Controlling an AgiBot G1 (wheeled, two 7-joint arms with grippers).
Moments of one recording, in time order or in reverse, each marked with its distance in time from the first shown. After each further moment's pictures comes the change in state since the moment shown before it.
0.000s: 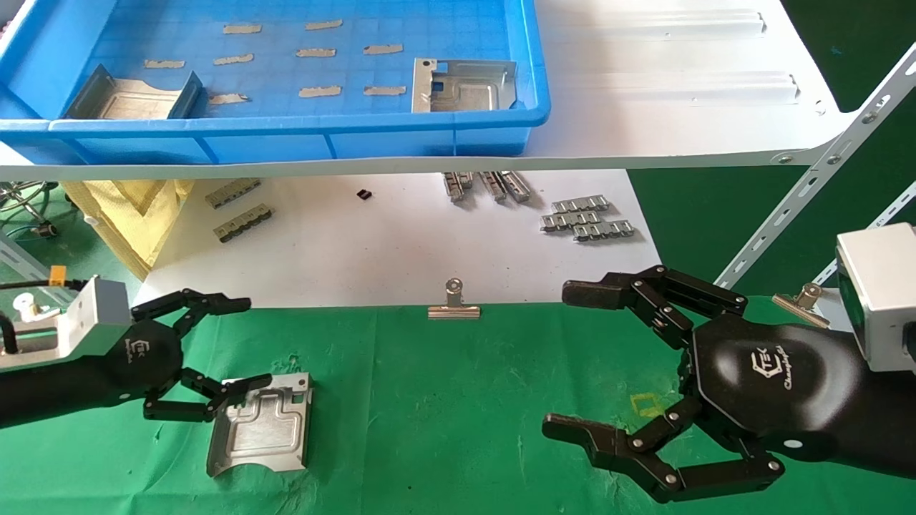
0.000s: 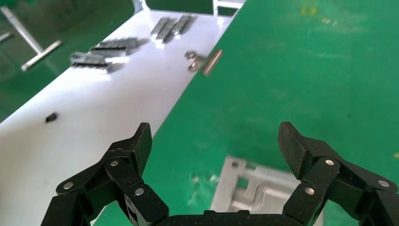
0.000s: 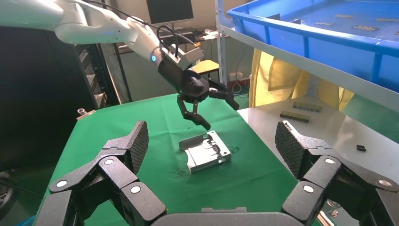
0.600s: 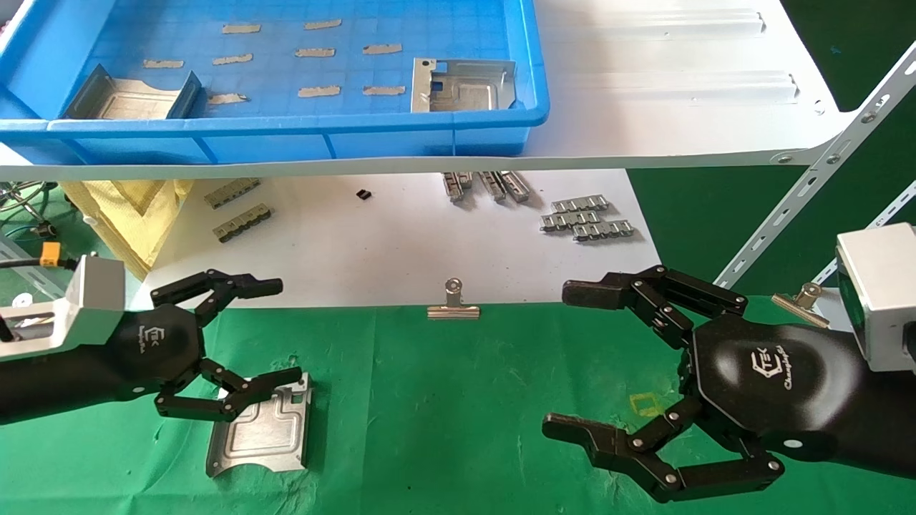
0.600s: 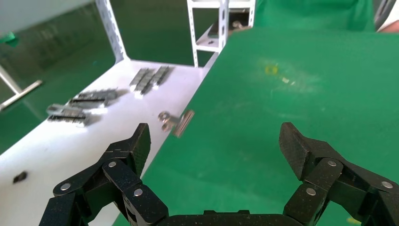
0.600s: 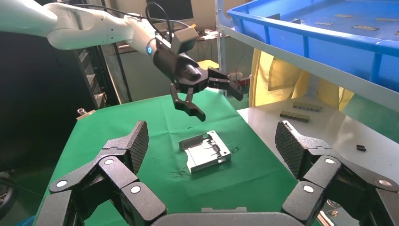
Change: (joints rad) left arm 0.140 -0.052 -0.152 -0.355 -0.061 -0.032 -0.257; right arm 0.000 0.000 0.000 0.000 0.000 0.000 0.000
